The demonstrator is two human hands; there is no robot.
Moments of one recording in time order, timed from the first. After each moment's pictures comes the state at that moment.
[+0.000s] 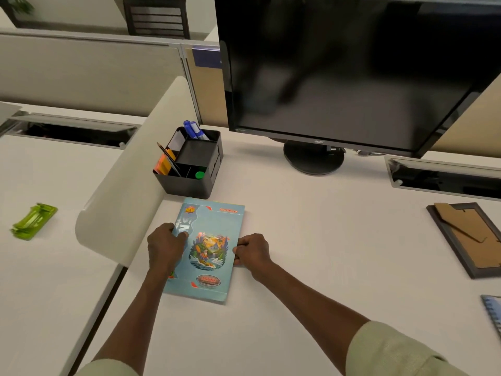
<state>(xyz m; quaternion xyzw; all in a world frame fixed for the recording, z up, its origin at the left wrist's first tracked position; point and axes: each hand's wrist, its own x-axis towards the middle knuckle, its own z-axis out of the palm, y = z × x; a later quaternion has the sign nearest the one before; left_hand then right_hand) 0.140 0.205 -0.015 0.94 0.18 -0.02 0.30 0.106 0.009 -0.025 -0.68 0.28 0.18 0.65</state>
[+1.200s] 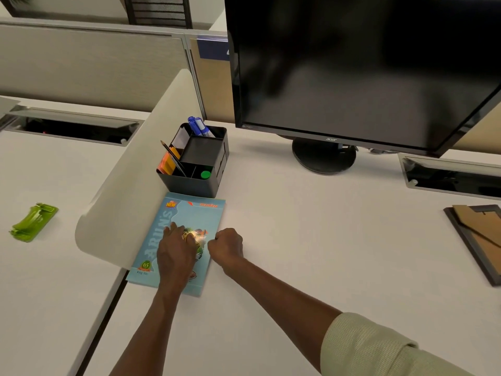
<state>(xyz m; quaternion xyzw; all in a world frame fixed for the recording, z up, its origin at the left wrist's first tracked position) 0.134 0.196 -0.038 0.95 0.16 0.01 0.26 0.142 0.082 -0.025 -0.81 0.20 0.18 0.52</state>
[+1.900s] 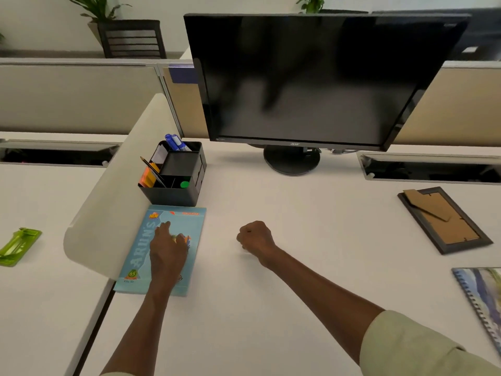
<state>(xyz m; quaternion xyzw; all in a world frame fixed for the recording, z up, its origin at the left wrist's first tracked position) 0.125 0.172 -0.005 0.92 0.15 0.05 0.36 0.108 -0.033 0.026 -0.81 0.19 0.16 0.53</state>
